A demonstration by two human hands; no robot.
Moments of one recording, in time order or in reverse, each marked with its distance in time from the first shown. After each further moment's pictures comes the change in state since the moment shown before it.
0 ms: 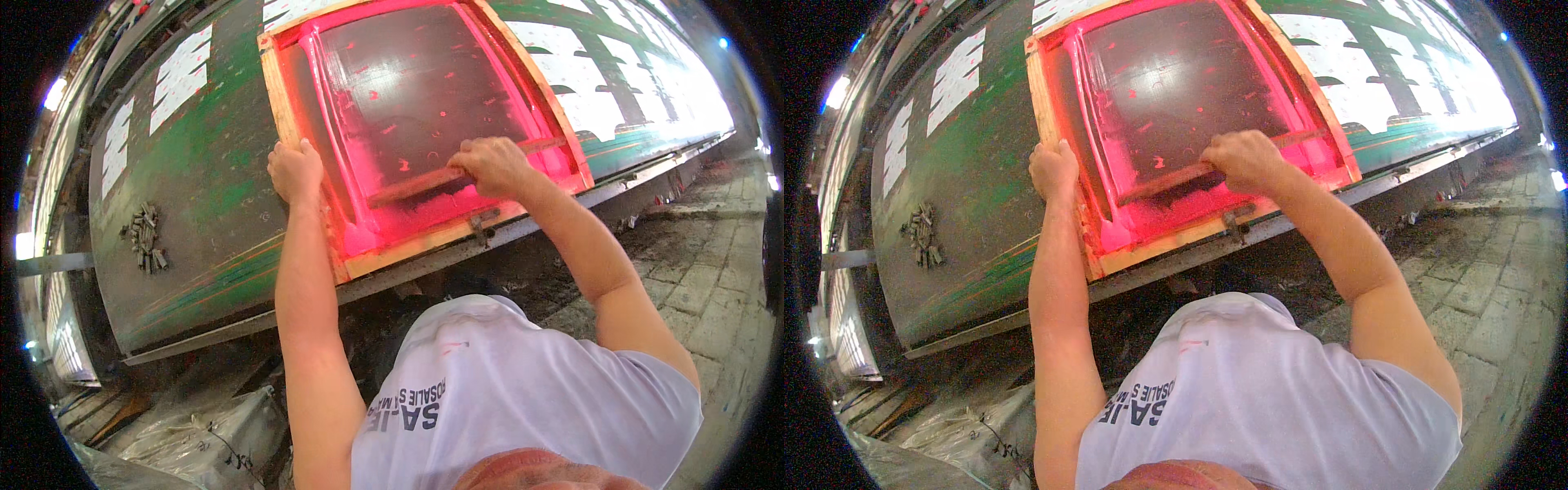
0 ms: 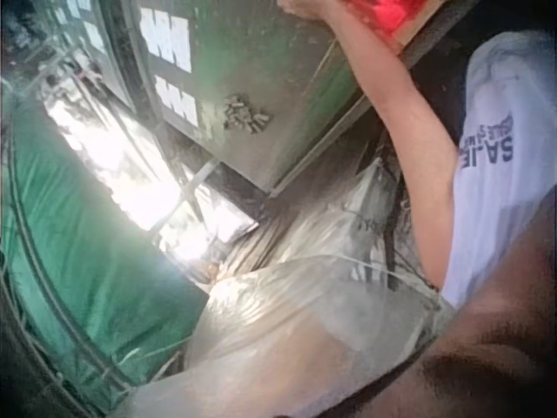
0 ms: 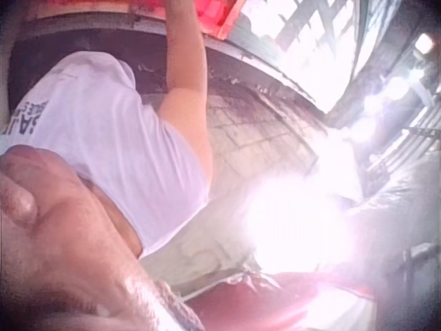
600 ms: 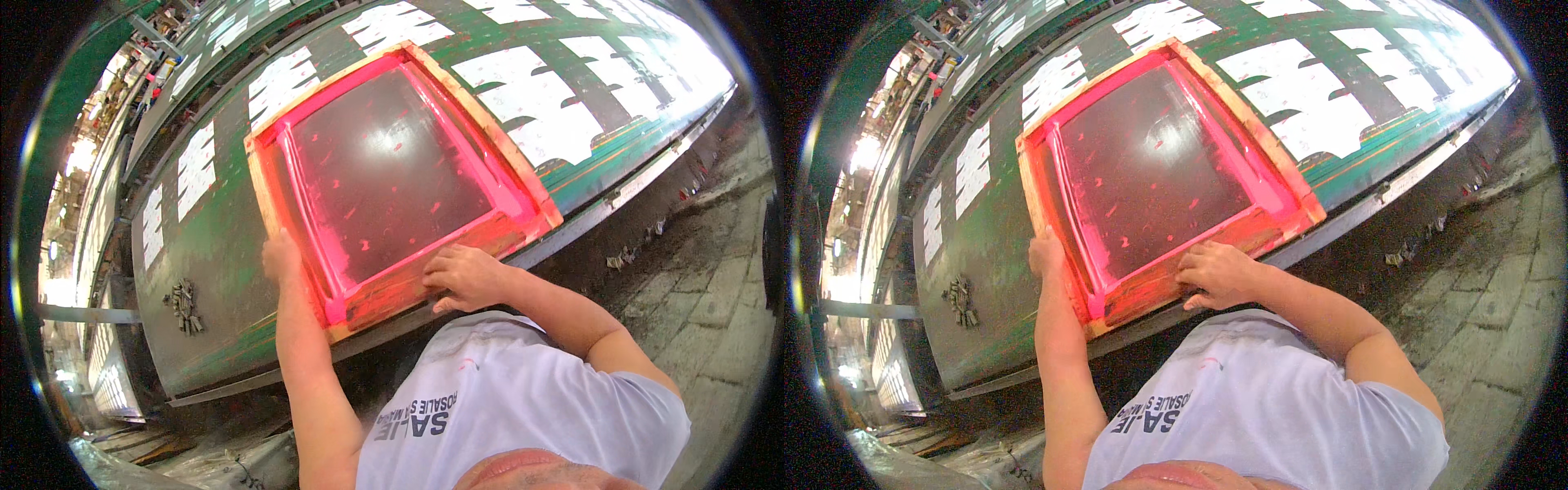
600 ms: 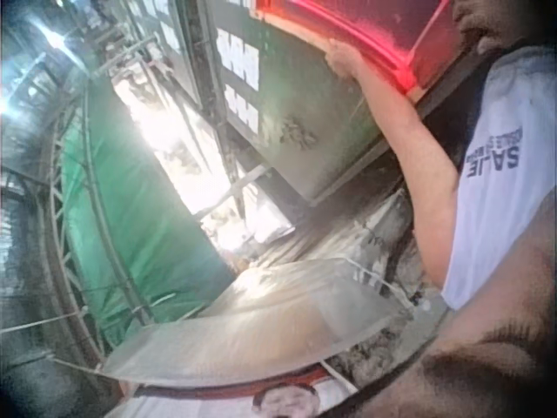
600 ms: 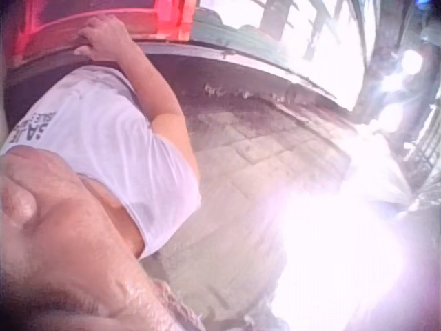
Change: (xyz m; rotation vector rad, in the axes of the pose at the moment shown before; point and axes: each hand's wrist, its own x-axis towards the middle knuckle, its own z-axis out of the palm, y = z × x) left_hand -0.005 0.043 0.007 0.260 0.040 -0.158; right_hand -0.107 0.023 0.012 0.436 0.215 -0.232
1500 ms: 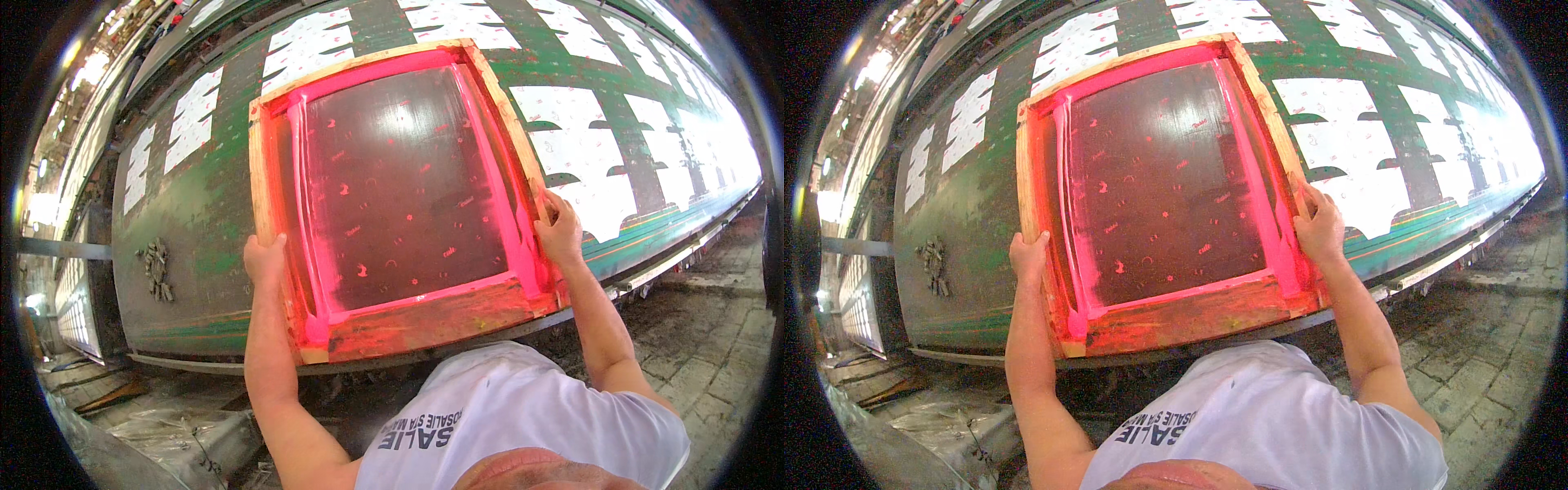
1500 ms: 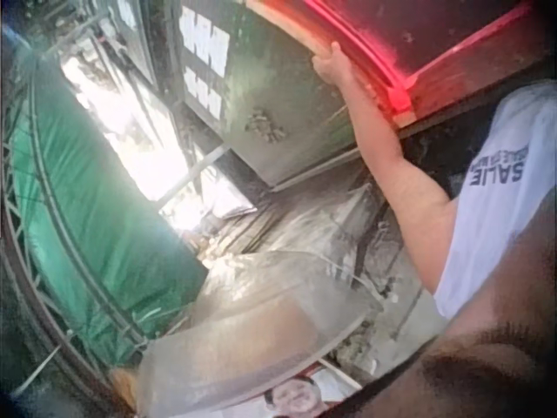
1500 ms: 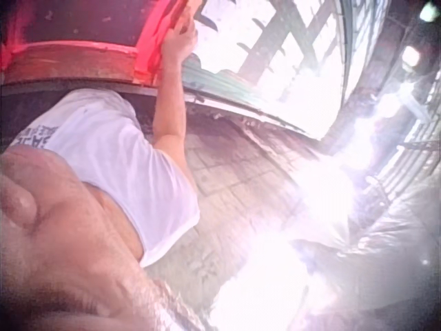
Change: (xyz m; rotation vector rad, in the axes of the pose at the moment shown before) left_hand 0.033 -0.034 0.028 -0.274 -0.048 0.004; right_hand -0.013 0.208 -0.092 -0.089 0.418 0.957
